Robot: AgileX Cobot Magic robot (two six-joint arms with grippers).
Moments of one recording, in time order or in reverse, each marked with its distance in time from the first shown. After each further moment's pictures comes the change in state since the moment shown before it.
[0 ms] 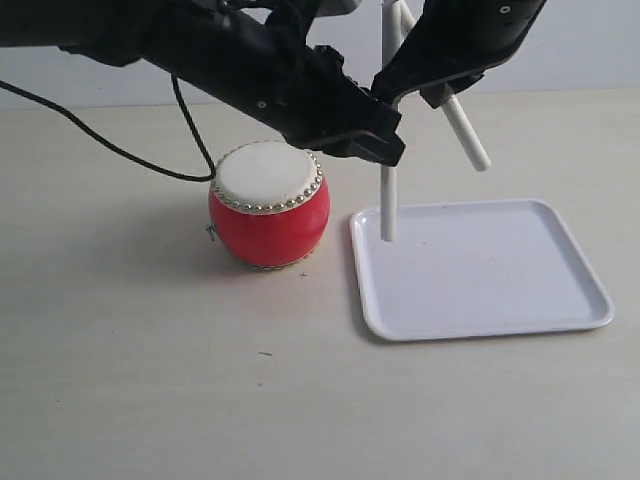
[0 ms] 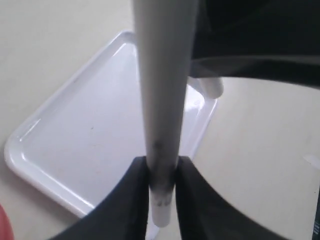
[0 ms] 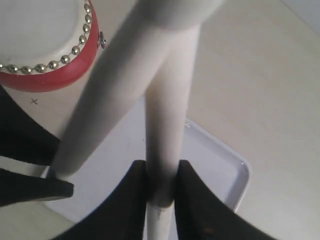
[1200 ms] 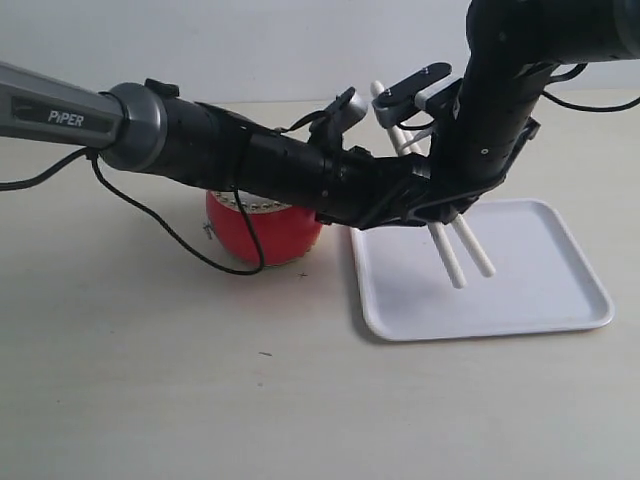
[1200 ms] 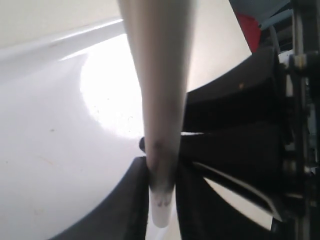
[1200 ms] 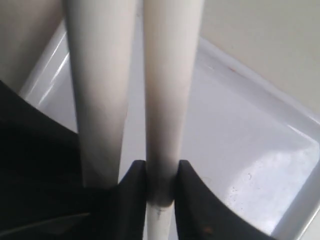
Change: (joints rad) left arm -0.012 0.335 0.008 -0.690 -0.003 0.242; right arm -0.142 0.252 0.173 0.131 -0.187 -0.091
